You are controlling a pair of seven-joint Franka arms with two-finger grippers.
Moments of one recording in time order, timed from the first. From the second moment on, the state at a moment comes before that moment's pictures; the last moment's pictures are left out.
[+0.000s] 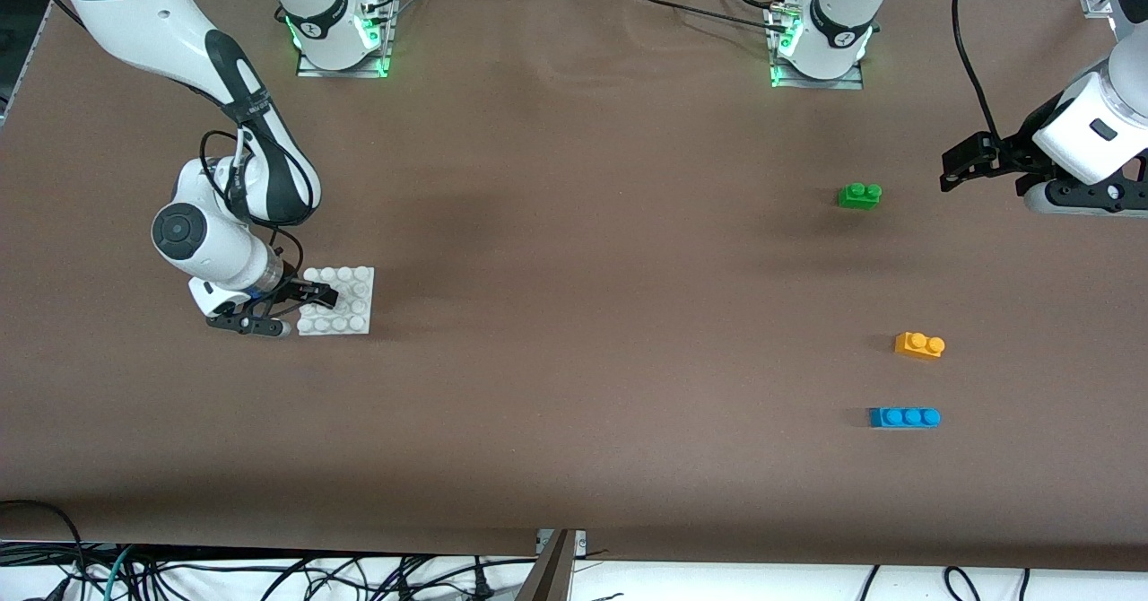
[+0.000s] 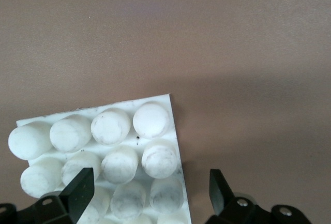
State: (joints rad) left arm 0.00 -0.01 -0.03 -1.69 -0.01 1.61 -0.01; right arm 0.08 0.50 -0.02 -2.04 0.01 2.54 0.20
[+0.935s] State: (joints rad) left arm 0.00 -0.01 -0.03 -1.69 -0.01 1.61 -0.01; right arm 0.09 0.51 -0.01 -2.05 0.01 2.58 0.20
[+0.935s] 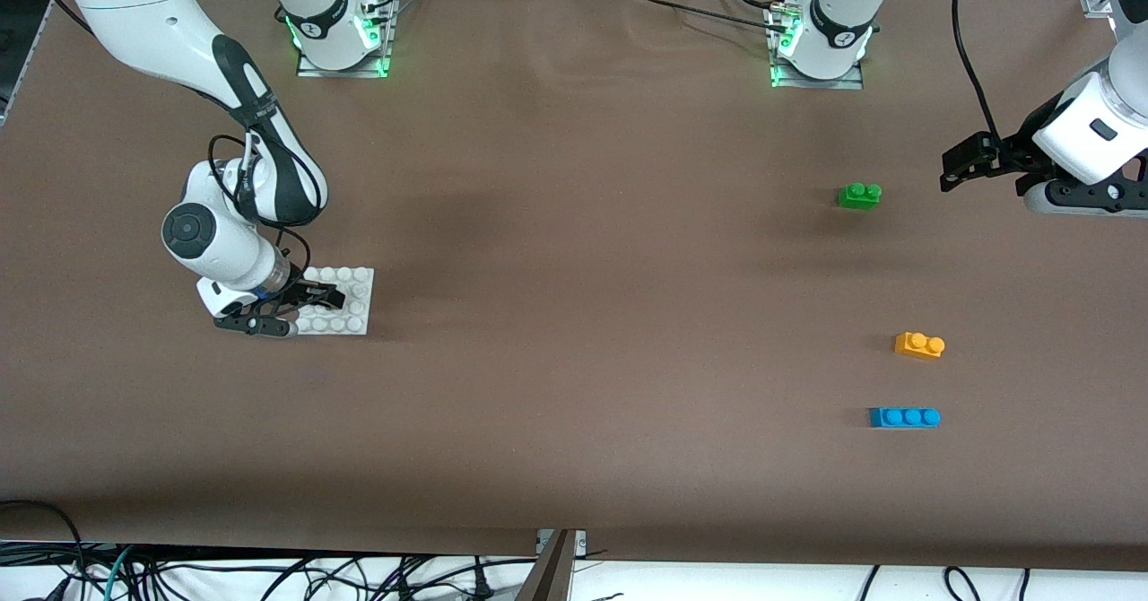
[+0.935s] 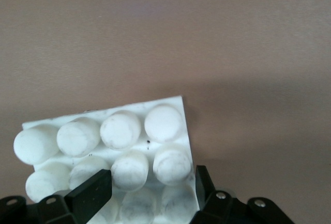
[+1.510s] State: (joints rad) left arm 0.00 -0.01 -0.03 -1.69 -0.01 1.61 -0.01; right arm 0.26 0.54 0.00 -2.01 0.01 2.61 0.41
